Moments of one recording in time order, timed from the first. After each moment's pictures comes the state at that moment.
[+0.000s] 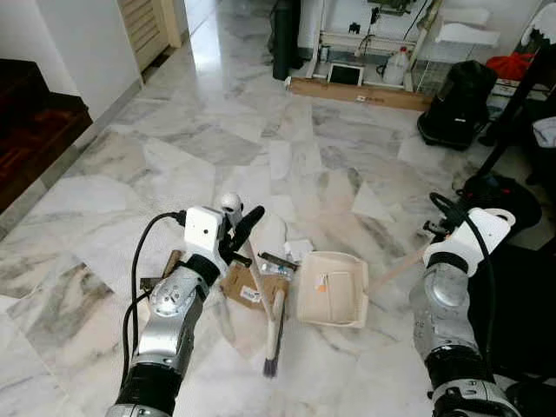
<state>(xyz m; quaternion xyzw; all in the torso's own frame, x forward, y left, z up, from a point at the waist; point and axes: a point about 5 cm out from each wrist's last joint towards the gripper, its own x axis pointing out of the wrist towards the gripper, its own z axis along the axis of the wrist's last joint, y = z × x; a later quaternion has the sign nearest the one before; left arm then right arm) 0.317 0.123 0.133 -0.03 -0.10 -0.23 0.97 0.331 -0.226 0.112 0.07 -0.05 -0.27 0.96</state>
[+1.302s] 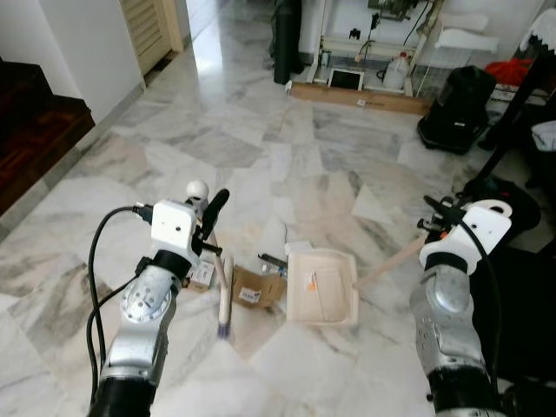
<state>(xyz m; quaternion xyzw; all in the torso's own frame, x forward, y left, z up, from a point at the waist) 0.302 0.151 0.155 0.07 -0.16 -0.14 0.97 0.316 -0.208 0.125 0.05 -0.06 -0.21 0.98</state>
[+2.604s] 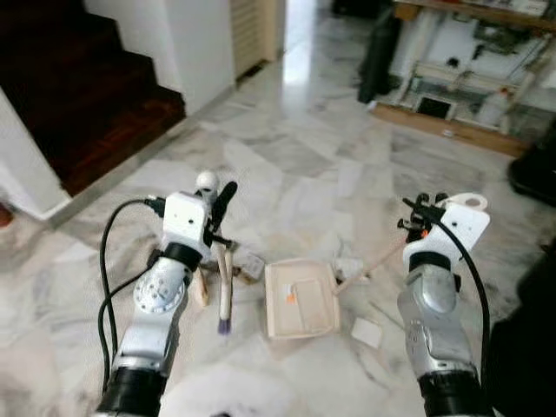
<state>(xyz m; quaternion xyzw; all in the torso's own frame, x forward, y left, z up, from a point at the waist) 0.310 0.139 0.166 0.08 -0.18 -0.14 0.97 0.316 -0.191 0.132 0.06 -0.07 -0.17 0.98</state>
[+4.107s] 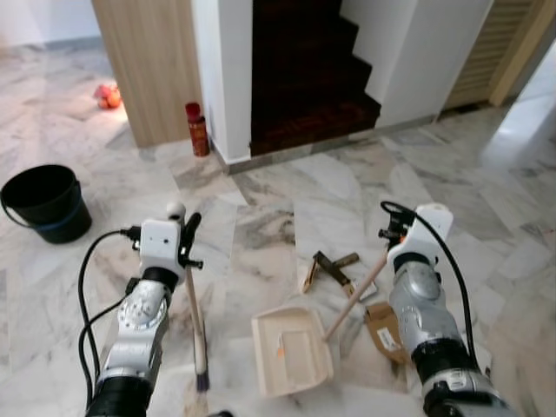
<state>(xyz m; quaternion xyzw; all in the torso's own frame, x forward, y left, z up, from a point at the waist) 0.310 0.184 0.108 0.08 -0.07 -0.03 0.99 0.344 -0.201 0.077 0.09 0.10 -0.15 0.98</state>
